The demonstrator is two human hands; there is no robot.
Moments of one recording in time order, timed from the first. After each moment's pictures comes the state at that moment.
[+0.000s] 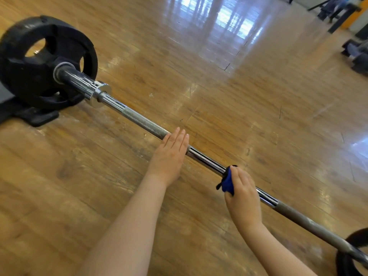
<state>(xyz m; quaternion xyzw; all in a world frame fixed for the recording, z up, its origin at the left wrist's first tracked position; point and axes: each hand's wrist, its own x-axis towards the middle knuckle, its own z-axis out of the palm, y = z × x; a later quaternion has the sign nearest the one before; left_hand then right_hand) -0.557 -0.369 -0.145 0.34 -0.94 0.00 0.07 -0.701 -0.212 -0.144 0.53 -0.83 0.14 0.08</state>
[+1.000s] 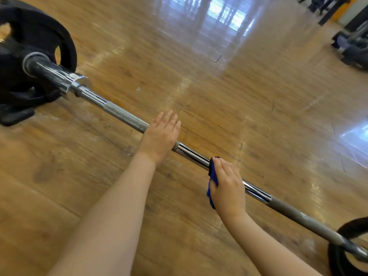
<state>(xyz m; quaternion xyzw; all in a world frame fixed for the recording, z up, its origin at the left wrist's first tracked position) -0.583 -0.408 -0.139 0.29 -0.95 0.10 0.06 -0.700 -0.231 -0.148 0.55 -0.81 0.15 0.12</state>
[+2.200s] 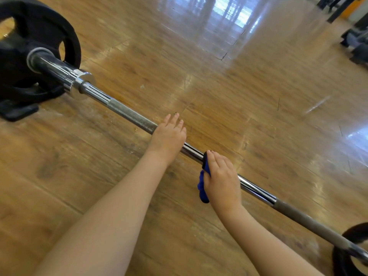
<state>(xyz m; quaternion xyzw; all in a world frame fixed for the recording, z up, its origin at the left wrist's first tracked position) -0.592 -0.400 -0.129 0.30 -0.95 0.07 0.00 -0.689 -0.254 -0.144 0.58 -0.80 0.11 0.14</state>
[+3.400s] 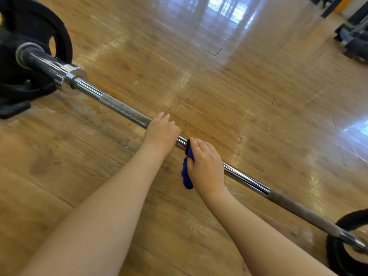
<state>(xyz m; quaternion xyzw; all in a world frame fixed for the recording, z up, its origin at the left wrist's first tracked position) -0.599 -0.399 -0.125 0.32 -0.95 0.01 -0.03 -0.676 -0.277 -0.143 0.59 -0.79 0.15 0.12</state>
